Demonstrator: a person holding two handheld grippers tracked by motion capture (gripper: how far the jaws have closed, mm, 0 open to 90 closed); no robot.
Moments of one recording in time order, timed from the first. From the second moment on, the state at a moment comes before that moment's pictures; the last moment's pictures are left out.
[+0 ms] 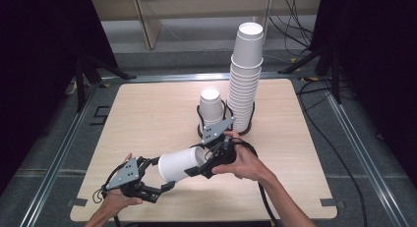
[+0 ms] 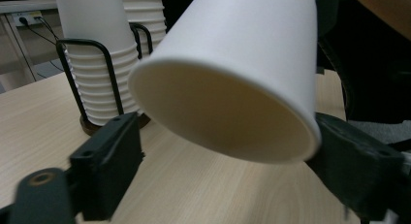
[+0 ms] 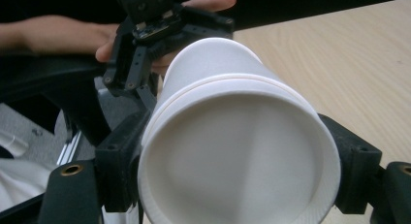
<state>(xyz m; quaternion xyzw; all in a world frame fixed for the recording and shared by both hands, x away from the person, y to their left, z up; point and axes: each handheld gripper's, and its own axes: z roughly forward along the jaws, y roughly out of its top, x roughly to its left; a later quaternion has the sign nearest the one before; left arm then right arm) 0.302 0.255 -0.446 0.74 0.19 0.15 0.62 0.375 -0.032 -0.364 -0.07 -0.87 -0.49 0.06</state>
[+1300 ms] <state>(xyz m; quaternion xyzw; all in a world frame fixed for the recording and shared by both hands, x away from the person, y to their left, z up) 0.299 0.255 -0.440 0.72 0.19 0.16 0.65 0.377 -0.017 -0.380 -0.06 -0.83 -0.54 0.13</state>
